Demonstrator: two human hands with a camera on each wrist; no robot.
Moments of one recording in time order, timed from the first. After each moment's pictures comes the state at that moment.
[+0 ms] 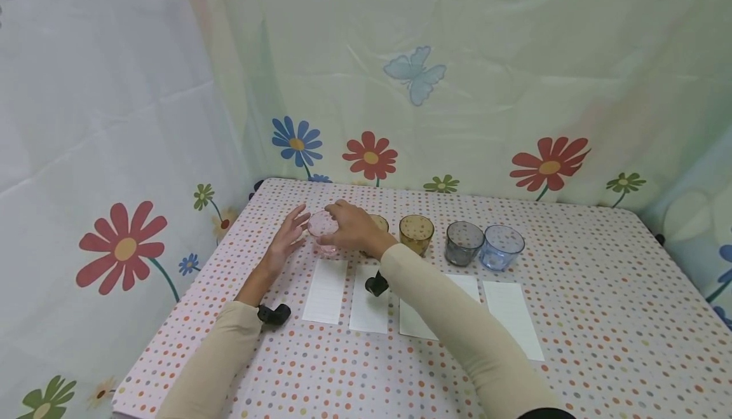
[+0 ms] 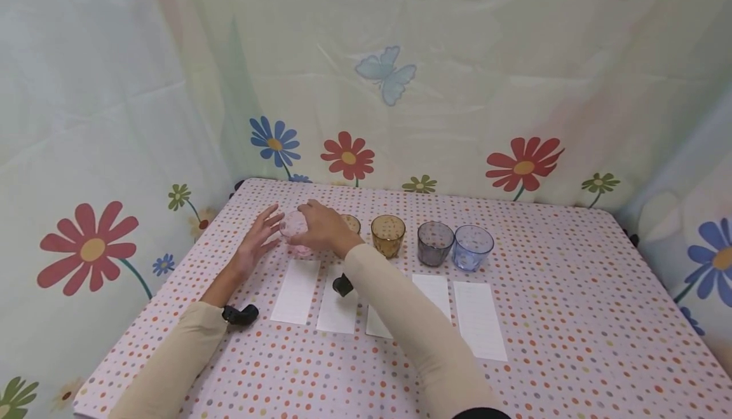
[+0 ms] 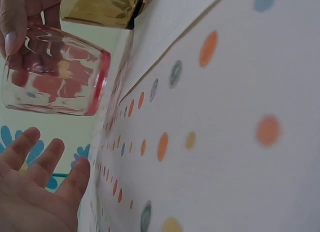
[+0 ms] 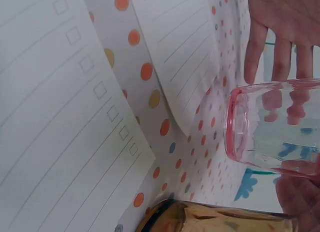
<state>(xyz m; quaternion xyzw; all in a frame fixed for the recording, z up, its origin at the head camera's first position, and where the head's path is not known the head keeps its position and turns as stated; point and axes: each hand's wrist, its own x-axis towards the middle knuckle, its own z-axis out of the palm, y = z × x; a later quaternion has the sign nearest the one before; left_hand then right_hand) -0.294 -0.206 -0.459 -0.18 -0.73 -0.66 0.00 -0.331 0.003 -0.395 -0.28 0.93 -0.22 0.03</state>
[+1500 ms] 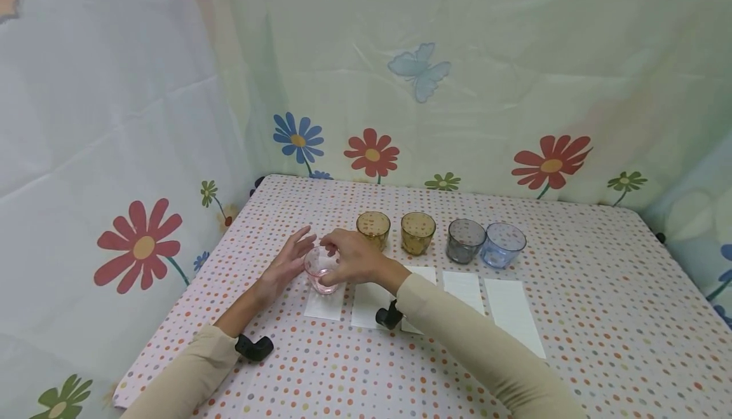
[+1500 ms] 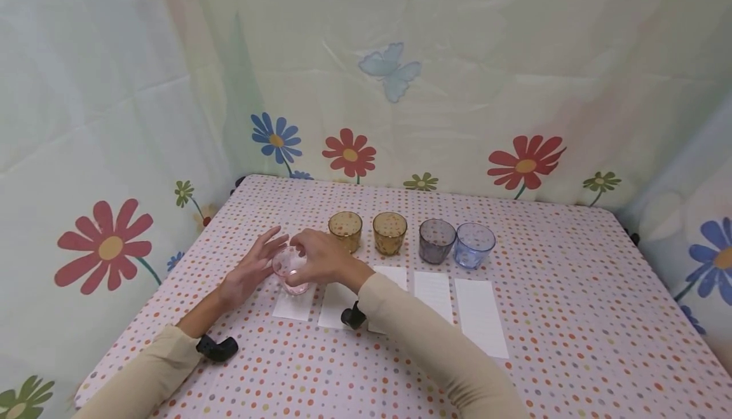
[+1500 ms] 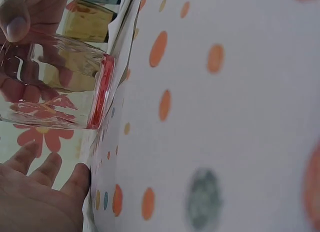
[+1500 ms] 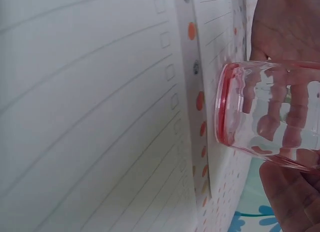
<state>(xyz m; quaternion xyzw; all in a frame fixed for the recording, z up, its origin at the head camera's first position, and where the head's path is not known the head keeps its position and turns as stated) -0.233 -0.214 -0.460 -0.24 -0.71 -0.65 -0.10 -0.275 0.012 -0.412 -0.39 0.88 -0.28 0.02</state>
